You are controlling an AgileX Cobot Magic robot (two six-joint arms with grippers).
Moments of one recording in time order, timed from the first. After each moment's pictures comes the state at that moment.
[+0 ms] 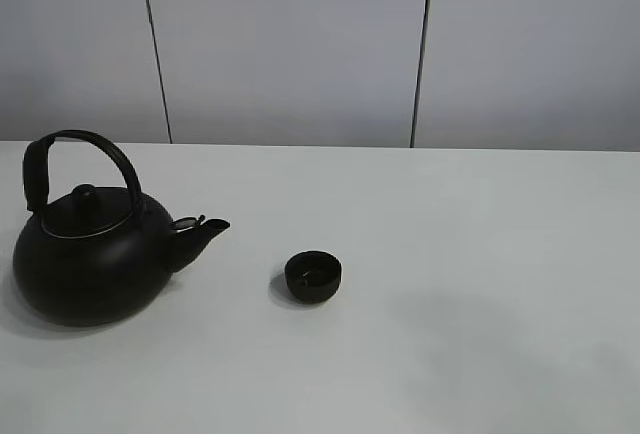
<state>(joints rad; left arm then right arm) -0.23 1.54 -1.42 -0.01 0.48 -0.16 0.02 -0.02 -0.47 -0.07 1.08 0.05</state>
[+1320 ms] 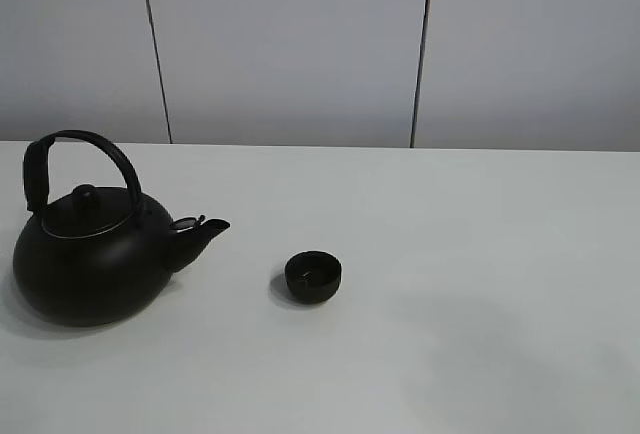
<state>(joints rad) 0.03 1.12 -0.32 0.83 -0.49 -0.54 0.02 -0.02 -0.47 -0.07 1.08 0.05</state>
